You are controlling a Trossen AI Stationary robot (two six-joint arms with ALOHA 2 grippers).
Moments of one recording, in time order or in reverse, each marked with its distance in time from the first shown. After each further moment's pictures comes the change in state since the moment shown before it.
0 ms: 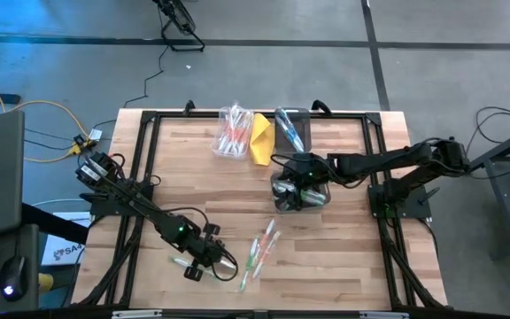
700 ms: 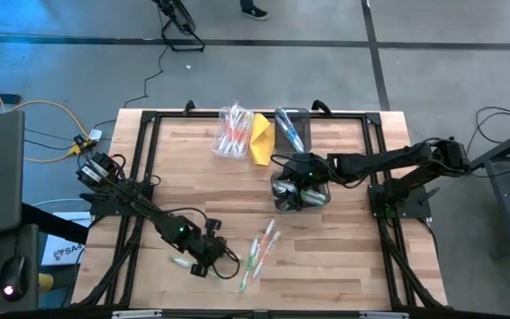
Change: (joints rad) left arm 0.002 0.002 -0.002 0.039 -0.161 -0.003; right arm 0.000 0.000 0.000 -0.002 -0.002 -0.008
